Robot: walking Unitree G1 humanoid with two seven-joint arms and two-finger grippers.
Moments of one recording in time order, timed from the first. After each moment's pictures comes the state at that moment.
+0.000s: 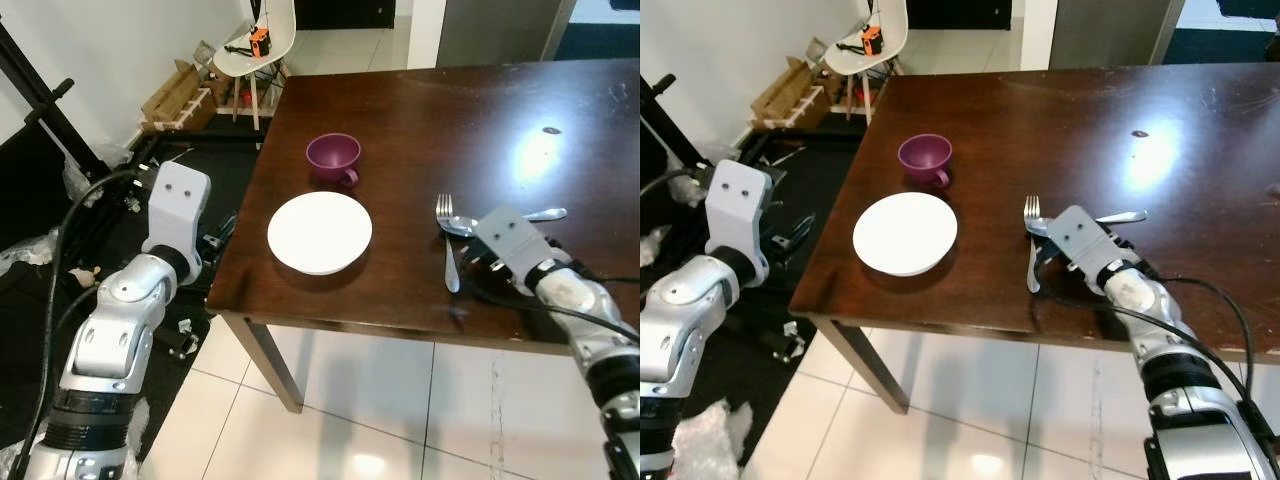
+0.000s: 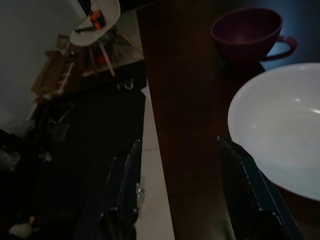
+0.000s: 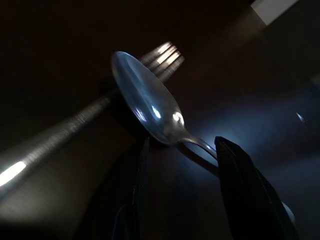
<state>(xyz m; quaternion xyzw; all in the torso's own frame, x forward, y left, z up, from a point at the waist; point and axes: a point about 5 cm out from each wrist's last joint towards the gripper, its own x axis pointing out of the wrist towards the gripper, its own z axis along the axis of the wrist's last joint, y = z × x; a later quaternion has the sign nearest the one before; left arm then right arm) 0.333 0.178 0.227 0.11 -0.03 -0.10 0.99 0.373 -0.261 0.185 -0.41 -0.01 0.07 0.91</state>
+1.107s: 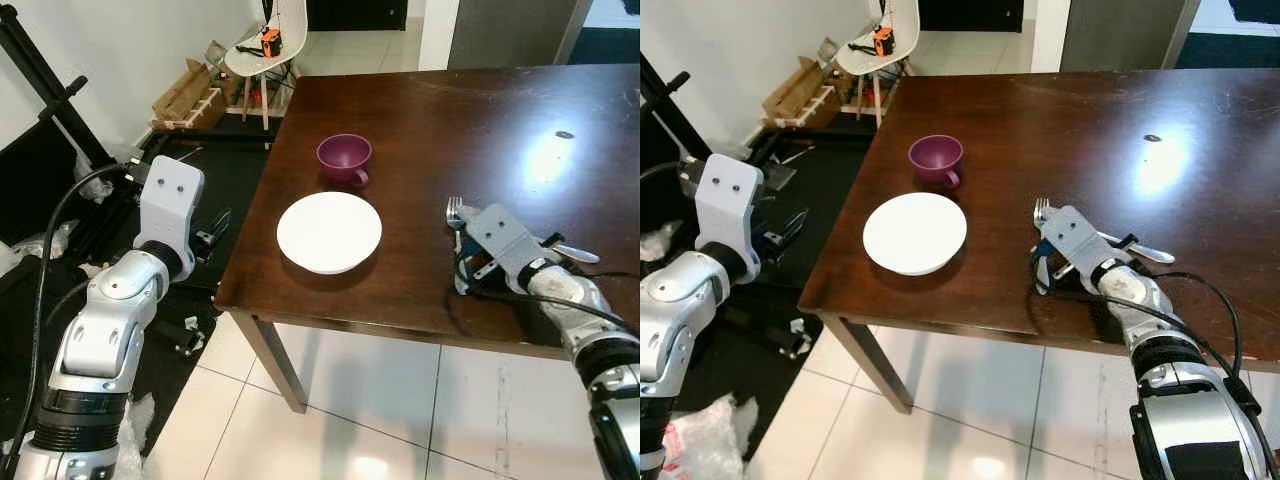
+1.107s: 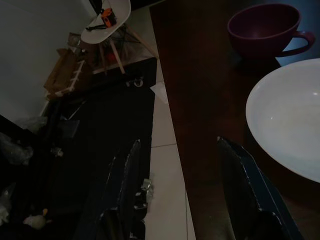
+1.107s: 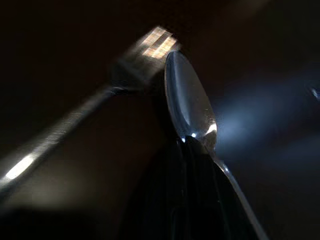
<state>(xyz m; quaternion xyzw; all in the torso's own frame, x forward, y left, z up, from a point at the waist) 0.331 0.183 0.231 0.12 -0.03 -0.10 0.99 0.378 -0.279 0.185 -0.35 0.03 0.02 0.94</state>
